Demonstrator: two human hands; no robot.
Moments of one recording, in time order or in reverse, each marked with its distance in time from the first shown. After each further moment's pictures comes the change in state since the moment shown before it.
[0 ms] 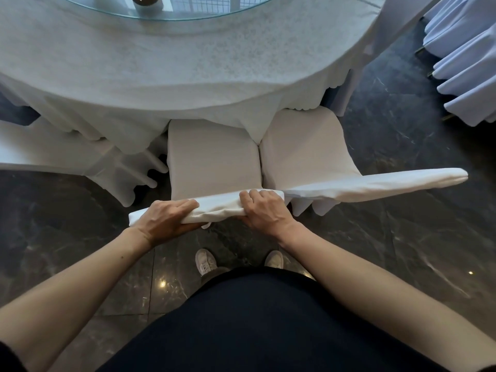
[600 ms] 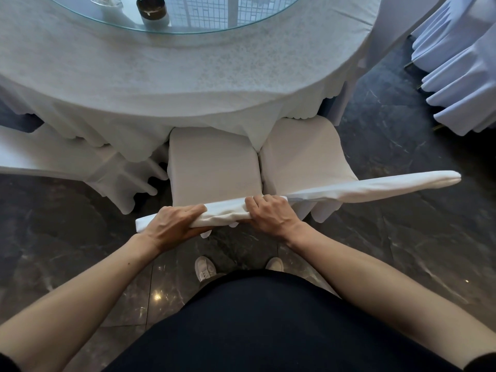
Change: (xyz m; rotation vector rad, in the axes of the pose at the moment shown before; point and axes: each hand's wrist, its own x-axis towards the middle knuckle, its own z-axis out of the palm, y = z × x) left_hand -0.011 0.009 -0.002 -0.016 -0.065 -0.112; right_hand -0.006 -0.006 -0.003 -0.102 0.116 -0.051
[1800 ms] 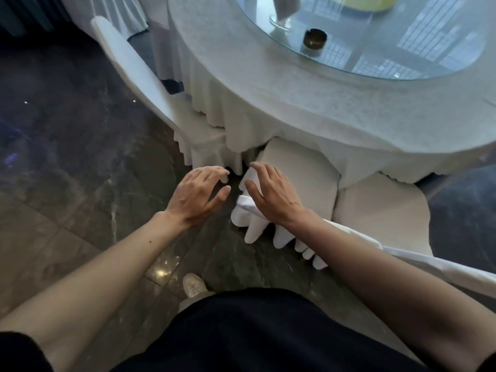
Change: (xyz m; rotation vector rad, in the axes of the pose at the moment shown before) left_hand -0.145 -0.028 -0.080 0.071 0.324 -0.615; right_hand 0.128 -0.177 -0.038 0.427 0.023 -0.207
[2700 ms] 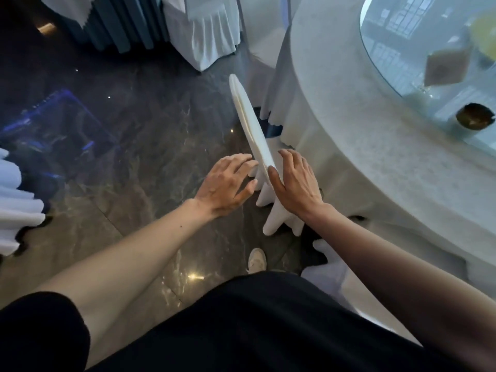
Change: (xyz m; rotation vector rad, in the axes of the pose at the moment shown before) left_hand 0.130 -0.361 -0.150 0.152 0.081 -0.097; right_hand 0.399 -0.169 0.125 0.013 0.025 -0.028
